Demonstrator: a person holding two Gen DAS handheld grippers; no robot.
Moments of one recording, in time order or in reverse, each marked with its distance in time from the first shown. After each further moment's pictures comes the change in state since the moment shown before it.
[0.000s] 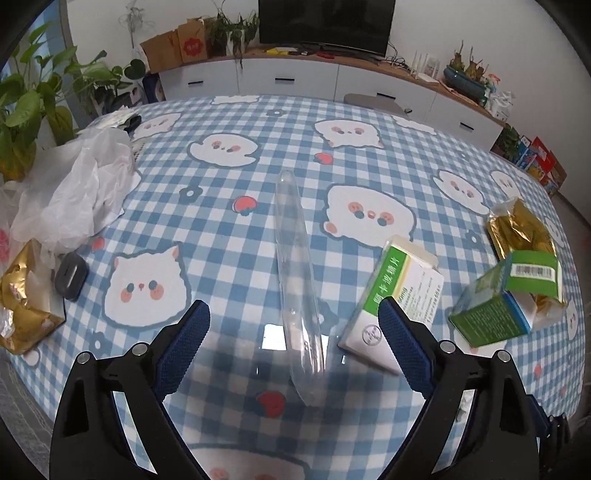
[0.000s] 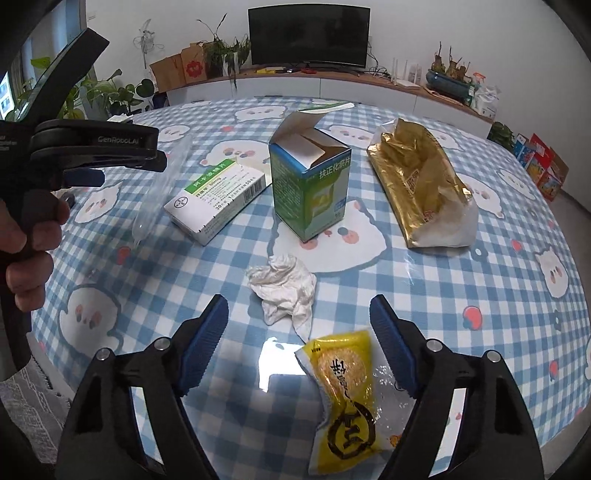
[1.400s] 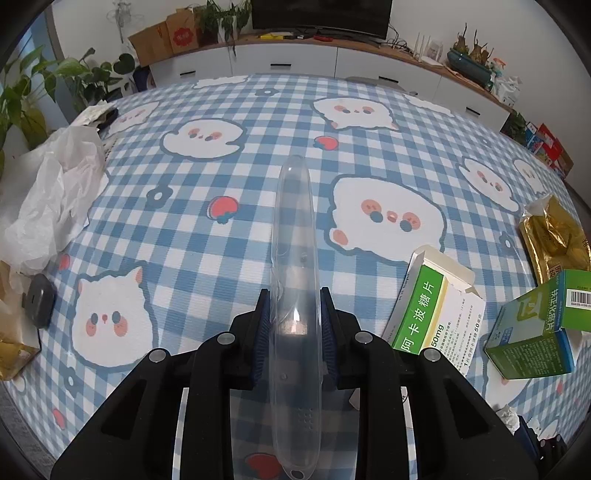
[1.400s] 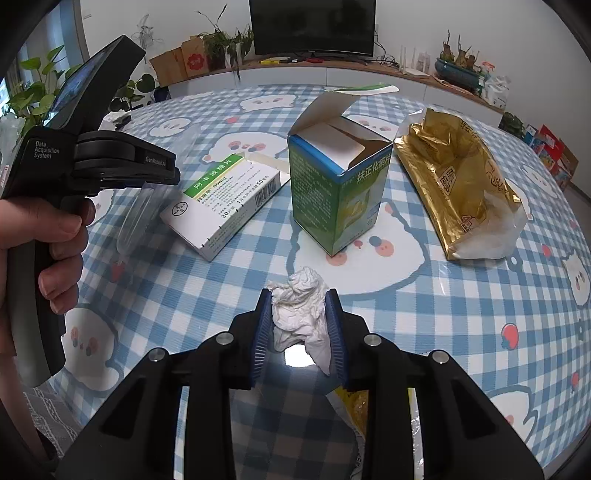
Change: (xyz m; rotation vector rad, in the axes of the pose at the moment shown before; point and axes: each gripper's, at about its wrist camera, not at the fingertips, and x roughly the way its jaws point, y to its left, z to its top) left arm 0.052 -0.008 0.016 0.042 0.044 0.003; right arm 0.032 0.015 0.015 0.020 0.031 0.032
